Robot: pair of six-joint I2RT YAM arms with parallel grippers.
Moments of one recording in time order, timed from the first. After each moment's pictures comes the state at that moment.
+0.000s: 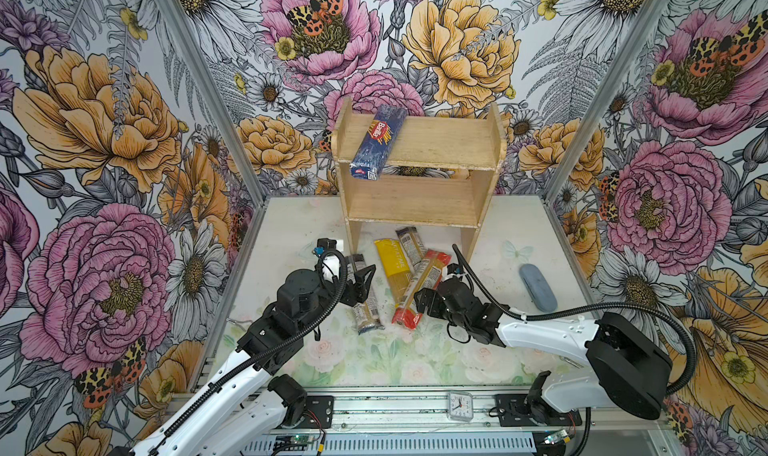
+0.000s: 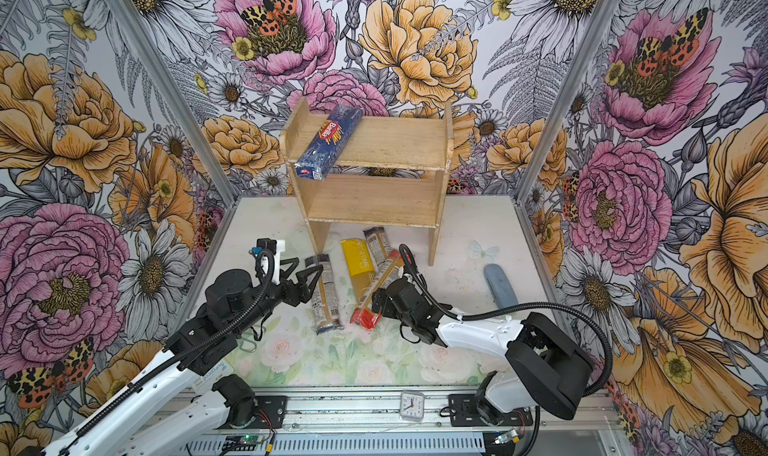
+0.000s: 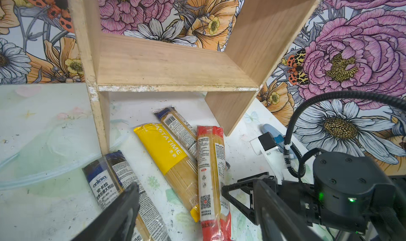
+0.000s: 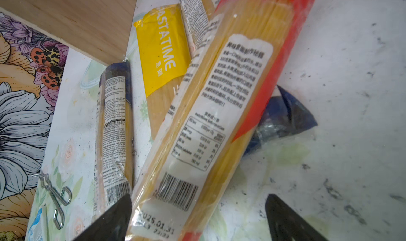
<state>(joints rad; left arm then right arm) -0.64 0.69 0.71 -0.25 -0.05 -0.33 0.85 1.40 0.62 0.02 0.18 0.93</state>
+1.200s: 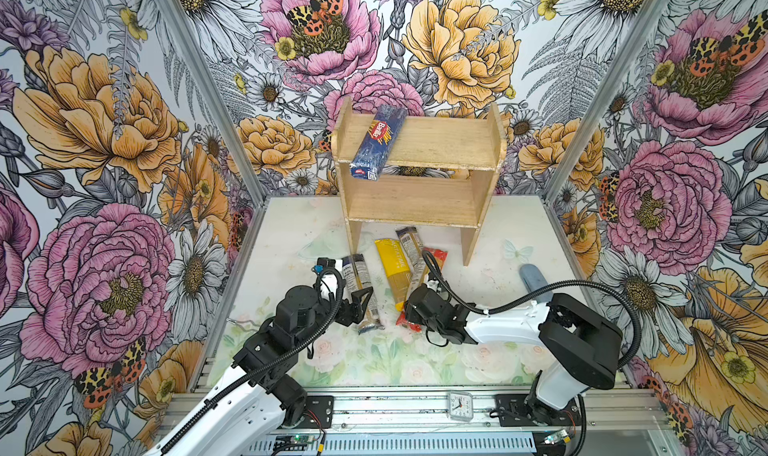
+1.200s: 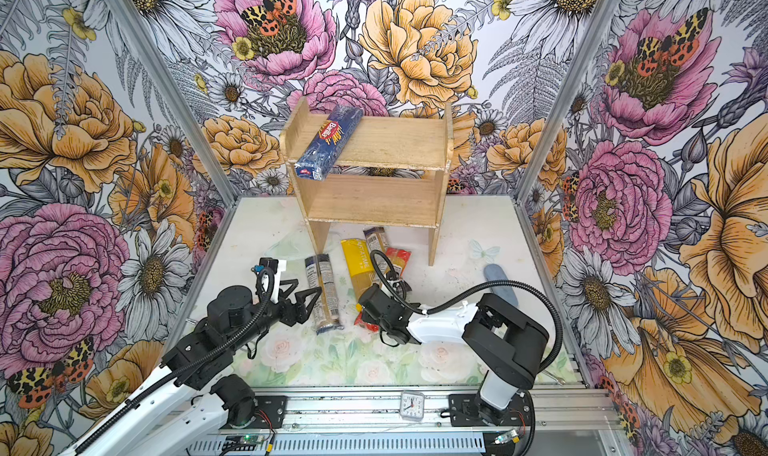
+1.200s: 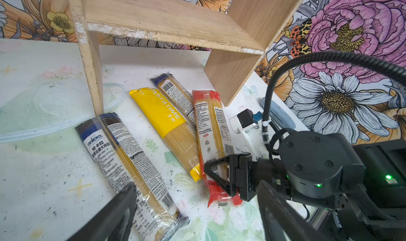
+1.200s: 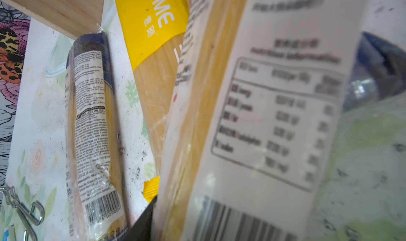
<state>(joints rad) -0.64 0.58 0.59 -0.35 -0.01 -0.37 0.96 1.64 0.76 -0.01 0.25 1.03</state>
